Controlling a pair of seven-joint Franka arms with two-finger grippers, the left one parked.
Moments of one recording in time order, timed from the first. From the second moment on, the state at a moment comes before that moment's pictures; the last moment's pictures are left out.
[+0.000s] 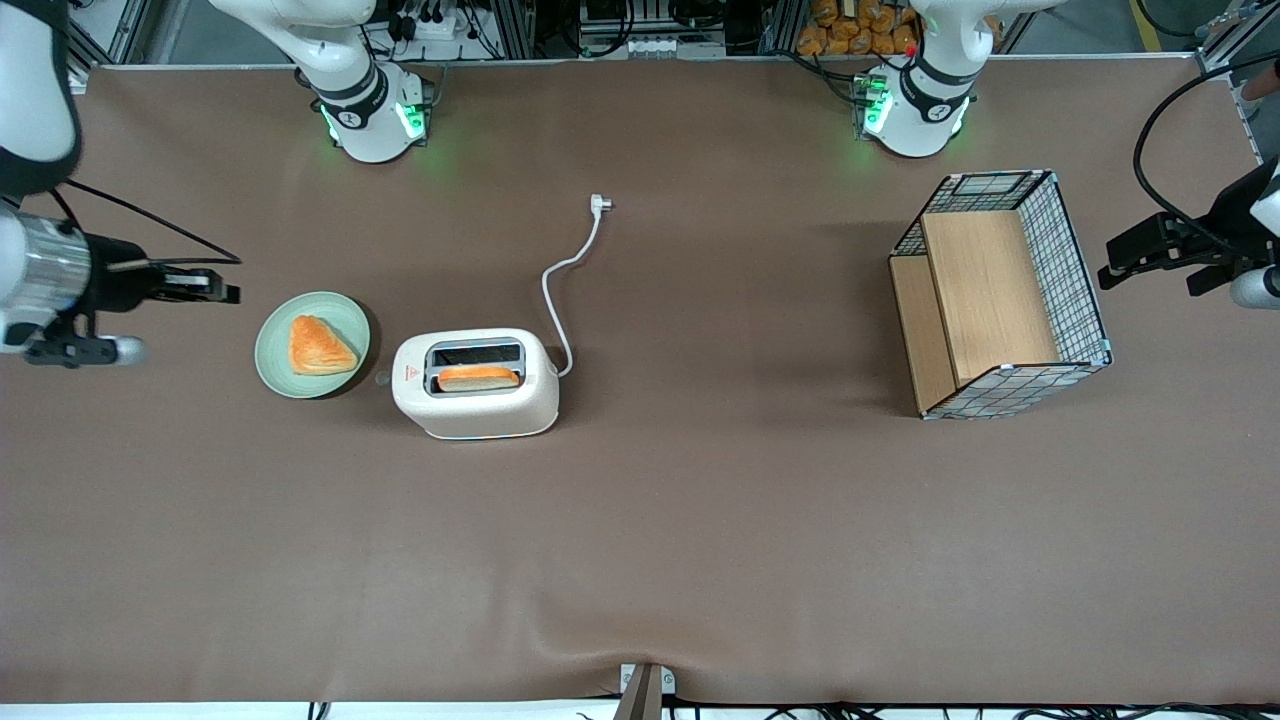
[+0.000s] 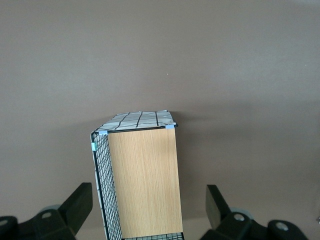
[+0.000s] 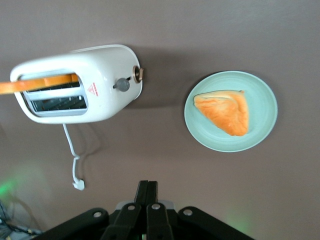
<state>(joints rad) -0.12 0.15 0.05 -1.68 0.24 1.50 -0.08</state>
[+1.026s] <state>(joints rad) -0.08 0.30 0.05 -1.83 0.47 1.78 -0.18</state>
